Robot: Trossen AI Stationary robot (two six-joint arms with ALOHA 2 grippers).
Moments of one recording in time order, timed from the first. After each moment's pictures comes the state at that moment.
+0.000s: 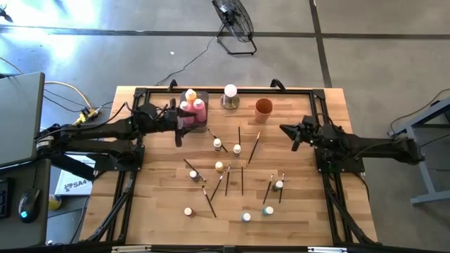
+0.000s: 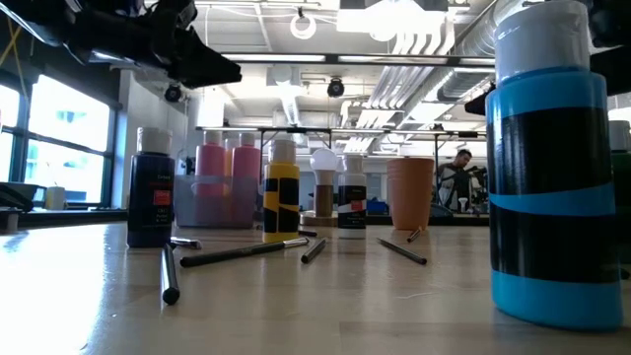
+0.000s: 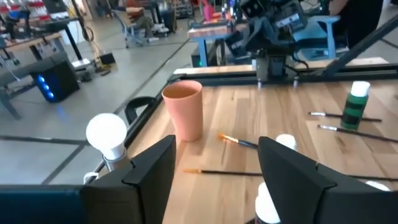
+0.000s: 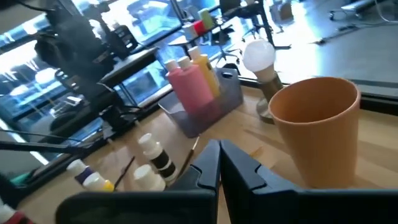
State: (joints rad) left arm 0.31 0.83 0.46 0.27 0.07 0.17; right arm -0.14 0.36 0.13 0.11 0.30 0.51
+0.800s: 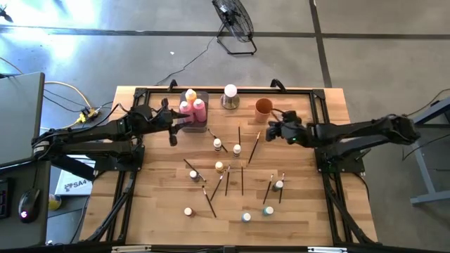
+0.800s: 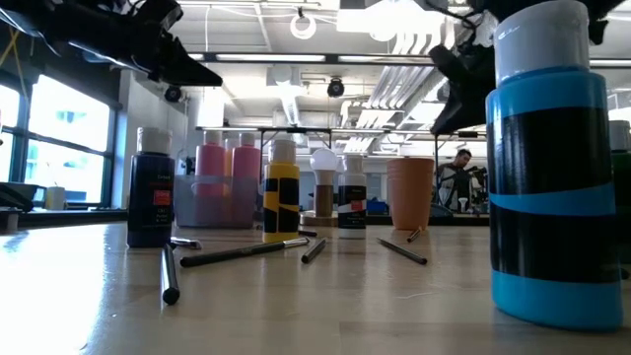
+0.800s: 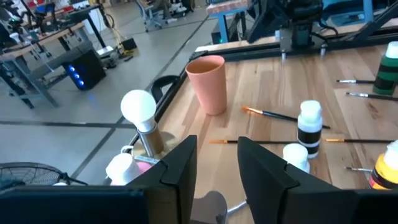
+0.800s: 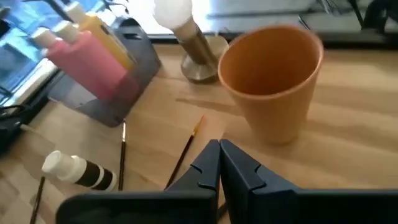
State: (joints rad) left arm 0.31 0.69 0.46 0.05 -0.04 0.26; right arm -0.05 1.07 0.59 -0.23 0.62 0.97
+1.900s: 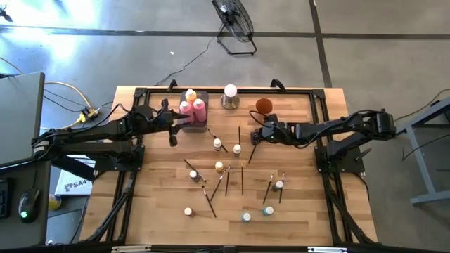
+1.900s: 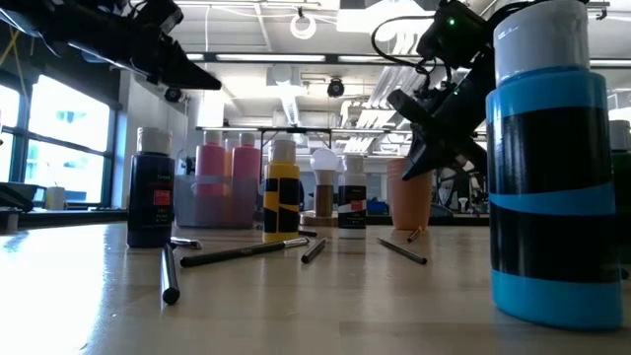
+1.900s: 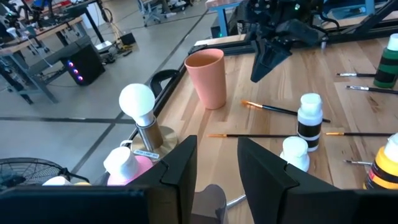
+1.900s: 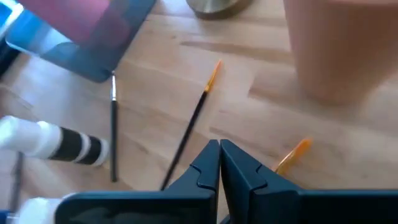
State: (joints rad) left arm 0.31 0.69 0.46 0.03 -0.05 0.26; right arm -0.13 1.41 0.65 -0.05 0.39 1.00
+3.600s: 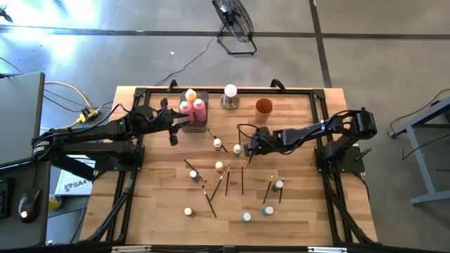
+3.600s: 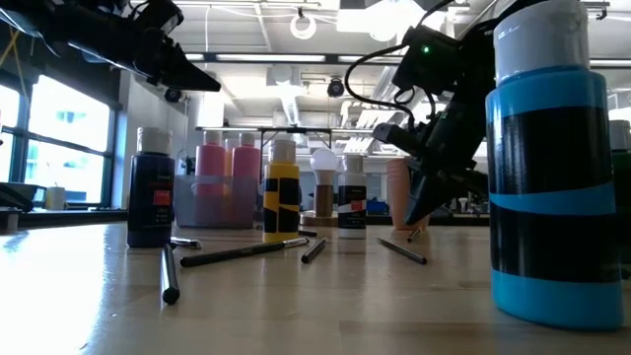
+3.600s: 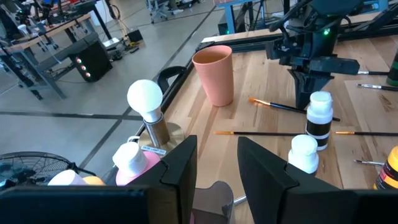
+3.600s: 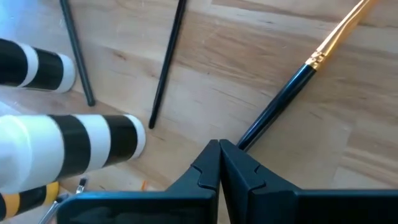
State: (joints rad) left arm 0.31 0.69 0.46 0.03 -0.08 0.26; right arm -0.04 1.62 0.76 -0.17 0.18 1.26
